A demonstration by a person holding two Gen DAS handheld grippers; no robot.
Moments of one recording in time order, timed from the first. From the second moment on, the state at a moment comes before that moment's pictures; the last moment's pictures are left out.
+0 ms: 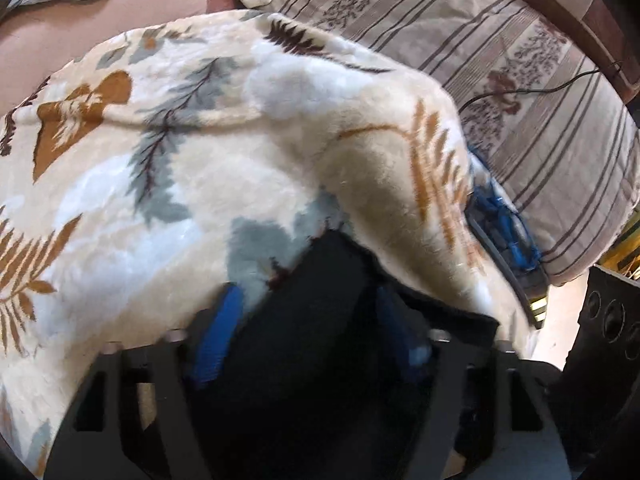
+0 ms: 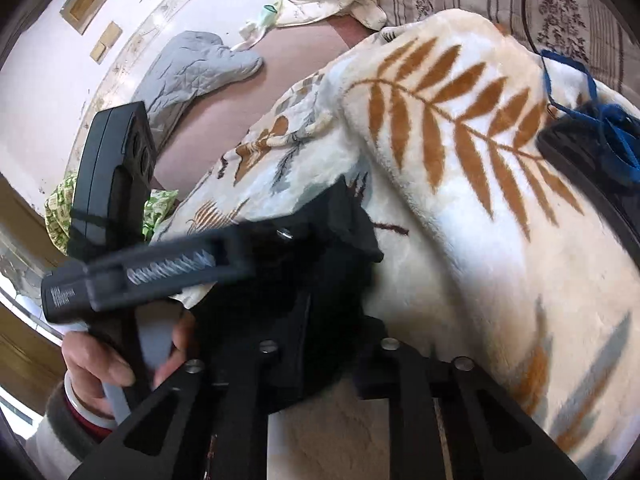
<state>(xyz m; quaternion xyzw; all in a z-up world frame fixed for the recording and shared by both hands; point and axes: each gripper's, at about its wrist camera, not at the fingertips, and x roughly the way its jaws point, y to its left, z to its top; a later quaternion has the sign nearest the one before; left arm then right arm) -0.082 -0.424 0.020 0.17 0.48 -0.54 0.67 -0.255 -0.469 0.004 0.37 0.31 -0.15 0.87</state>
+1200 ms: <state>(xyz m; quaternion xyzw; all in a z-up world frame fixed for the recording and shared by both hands) -0.064 -0.150 0.044 0.02 0.51 -0.34 0.79 -0.183 -0.314 0.050 0.18 0.37 0.05 0.91</state>
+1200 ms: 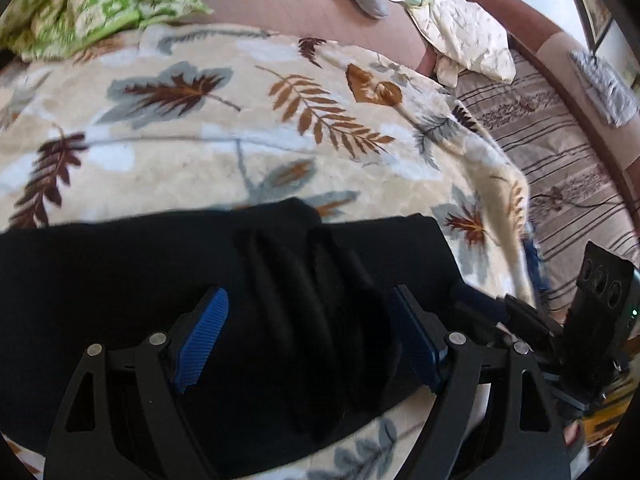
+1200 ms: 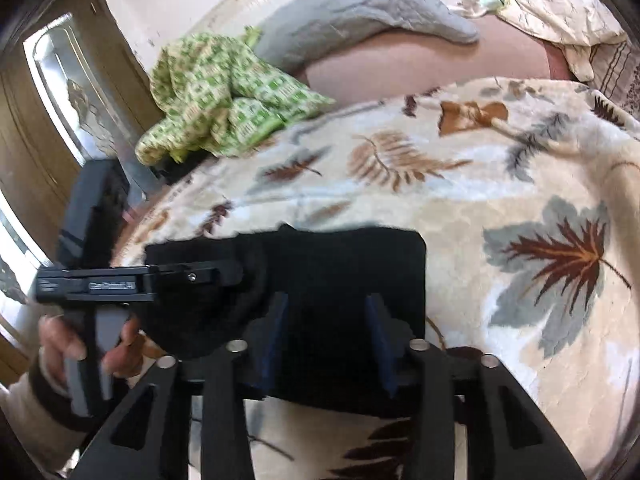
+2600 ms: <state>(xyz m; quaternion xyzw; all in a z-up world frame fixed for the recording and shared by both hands) -0.086 -0.004 0.063 -0.05 0.48 -0.18 0.85 -0.129 -0.216 0.068 0.03 0.40 0.08 0.91</state>
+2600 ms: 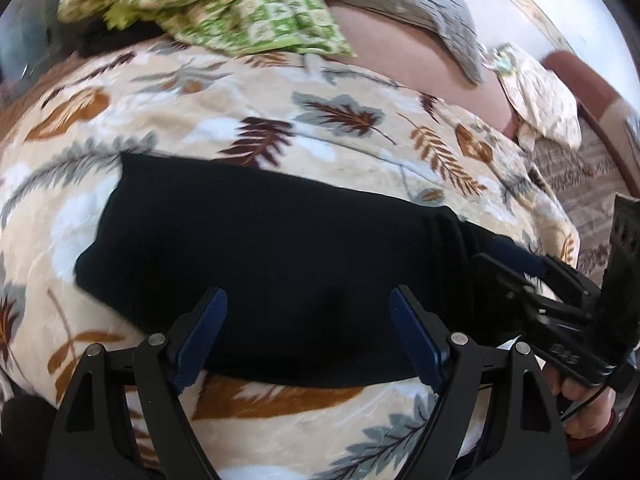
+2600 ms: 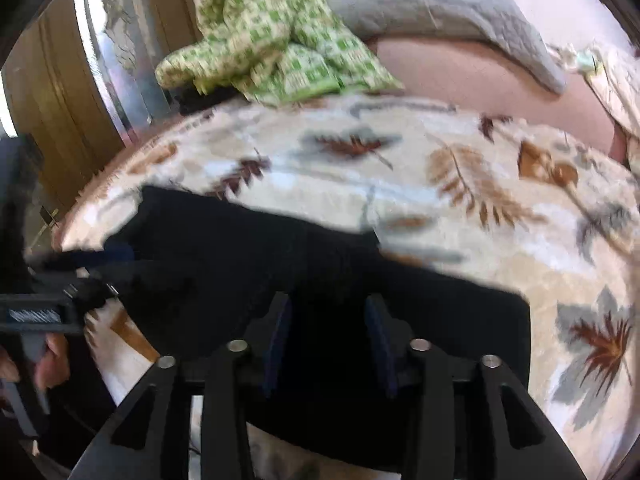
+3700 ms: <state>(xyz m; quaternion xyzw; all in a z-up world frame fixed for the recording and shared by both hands) -0.067 0.101 0.024 -0.19 0.48 -0.05 0.86 0.027 -0.026 0.048 0.00 0.44 0.28 0.85</state>
